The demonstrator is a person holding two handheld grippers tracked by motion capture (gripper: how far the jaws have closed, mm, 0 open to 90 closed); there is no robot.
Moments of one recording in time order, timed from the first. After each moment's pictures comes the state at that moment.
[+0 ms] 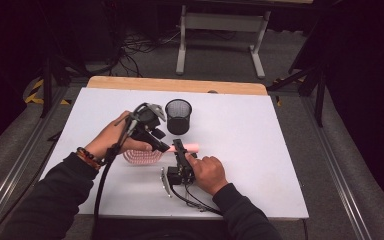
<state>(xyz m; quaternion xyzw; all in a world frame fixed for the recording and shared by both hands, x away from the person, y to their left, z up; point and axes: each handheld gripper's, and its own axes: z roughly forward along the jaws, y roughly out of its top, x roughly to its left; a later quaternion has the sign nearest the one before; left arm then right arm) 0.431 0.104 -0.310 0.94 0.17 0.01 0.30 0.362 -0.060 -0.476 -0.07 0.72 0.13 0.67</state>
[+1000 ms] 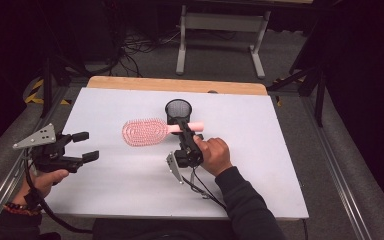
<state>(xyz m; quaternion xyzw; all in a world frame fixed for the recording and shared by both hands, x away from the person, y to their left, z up) 0.363 0.308 -0.396 0.77 0.29 0.11 0.57 0.390 -0.075 -0.429 -0.05 0.63 0.22 0.75</state>
